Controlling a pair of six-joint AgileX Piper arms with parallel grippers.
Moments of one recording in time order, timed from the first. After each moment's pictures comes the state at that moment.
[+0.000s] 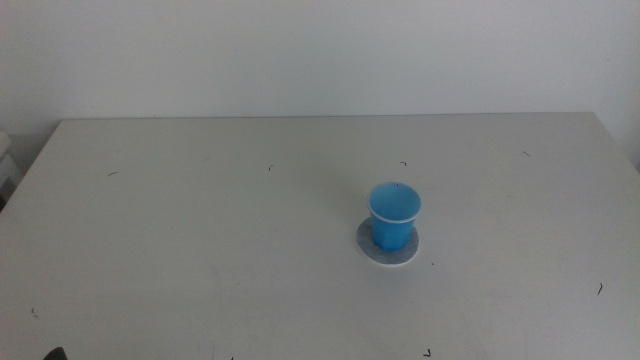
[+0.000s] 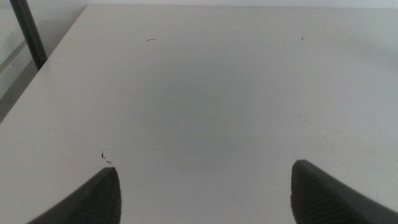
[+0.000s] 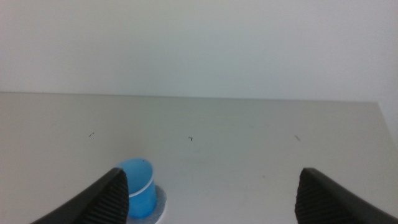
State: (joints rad) left arm -0.07 -0.01 0.03 0.07 0.37 -0.15; right arm 0.21 0.62 -0.70 0.04 0.48 0.10
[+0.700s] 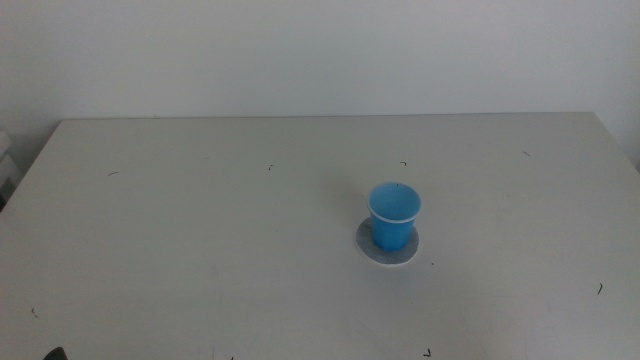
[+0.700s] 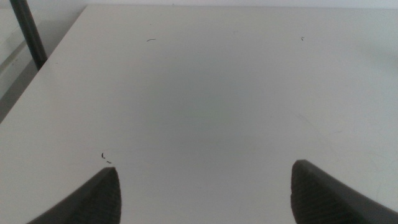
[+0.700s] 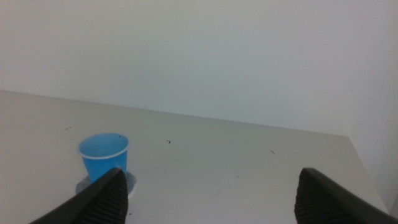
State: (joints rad) left arm -0.07 -0.01 0.03 0.07 0.37 -0.15; right arm 0.21 0.04 -0.15 -0.04 0.24 0.01
